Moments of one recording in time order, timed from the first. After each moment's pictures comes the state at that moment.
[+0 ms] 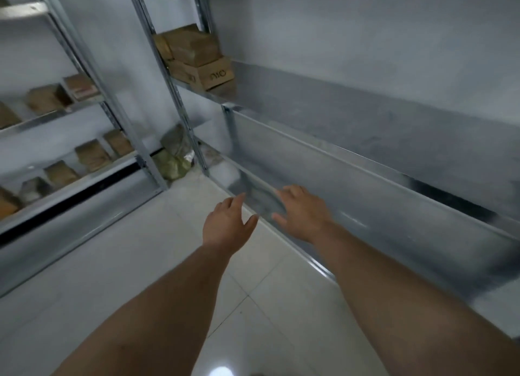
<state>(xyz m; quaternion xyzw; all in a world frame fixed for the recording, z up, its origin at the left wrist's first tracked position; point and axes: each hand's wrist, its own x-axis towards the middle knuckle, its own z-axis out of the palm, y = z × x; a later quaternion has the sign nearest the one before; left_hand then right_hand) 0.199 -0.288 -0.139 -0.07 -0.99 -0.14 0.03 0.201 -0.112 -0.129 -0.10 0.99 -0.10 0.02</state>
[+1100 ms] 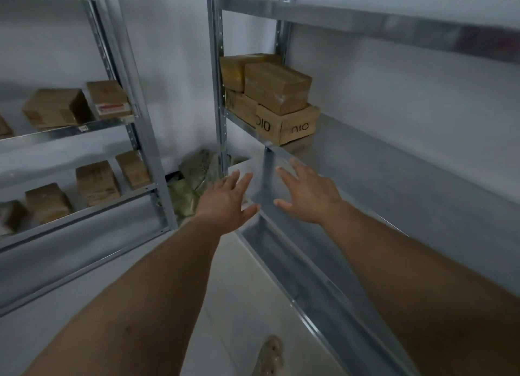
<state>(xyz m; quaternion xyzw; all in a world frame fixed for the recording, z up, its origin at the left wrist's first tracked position) -0.258 -0.555 -0.102 -0.12 -0.99 -0.07 0.02 -0.263 -0.360 -0.065 -0.16 0.99 0.06 -0.01</state>
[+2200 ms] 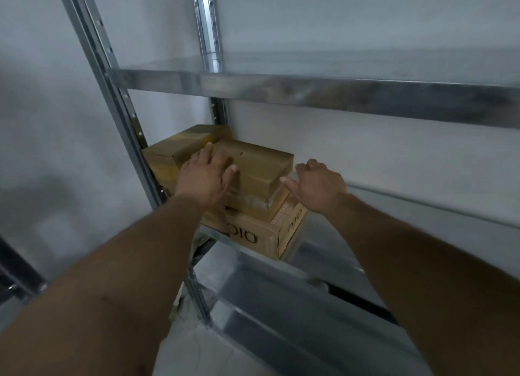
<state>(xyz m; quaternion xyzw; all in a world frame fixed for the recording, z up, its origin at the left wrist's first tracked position) -0.705 -0.540 0.009 -0.25 -0.96 -0.09 0.14 -0.615 -0.332 -0.001 0.12 0.99 -0.03 -0.09</state>
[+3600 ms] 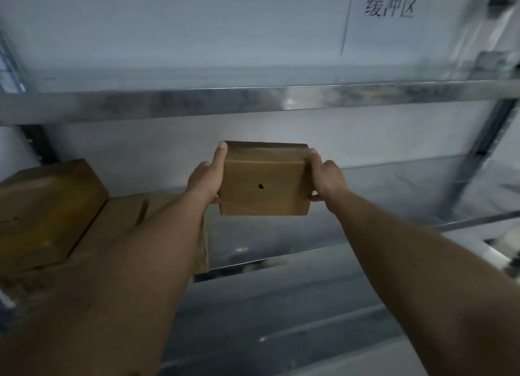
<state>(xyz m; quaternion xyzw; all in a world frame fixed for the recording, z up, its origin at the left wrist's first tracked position) -0.663 -0.418 0.016 -0.35 -0.77 -0.47 -0.23 -0.462 -0.317 0.012 0.54 0.61 -0.44 -0.38</state>
